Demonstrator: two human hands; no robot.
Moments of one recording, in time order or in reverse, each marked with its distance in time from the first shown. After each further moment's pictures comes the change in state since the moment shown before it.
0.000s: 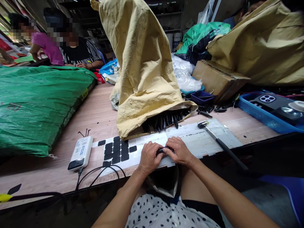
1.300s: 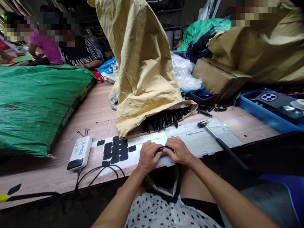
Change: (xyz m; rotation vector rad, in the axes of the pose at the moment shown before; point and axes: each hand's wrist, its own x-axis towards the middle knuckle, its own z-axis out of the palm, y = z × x) left_hand 0.000 -0.005 -0.001 -0.008 0.013 0.030; right_hand -0.002 0.003 -0.001 0.004 -0.021 -0.031
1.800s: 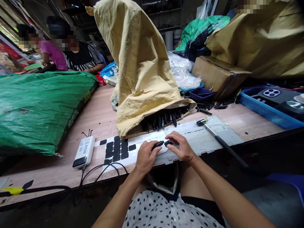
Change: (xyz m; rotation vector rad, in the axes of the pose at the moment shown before) left_hand 0.000 0.025 -0.021 -0.219 0.003 -0.273; right_hand -0.006 0.001 -0.013 0.484 0.229 0.069
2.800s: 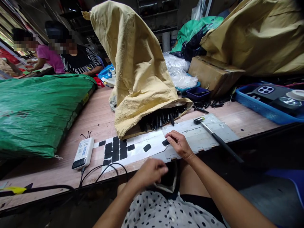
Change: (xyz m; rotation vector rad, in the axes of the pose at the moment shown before) left_hand -0.029 0.016 0.004 -0.080 -0.746 -0.312; right_hand 0.001 0.004 0.003 0.048 0.160 0.050
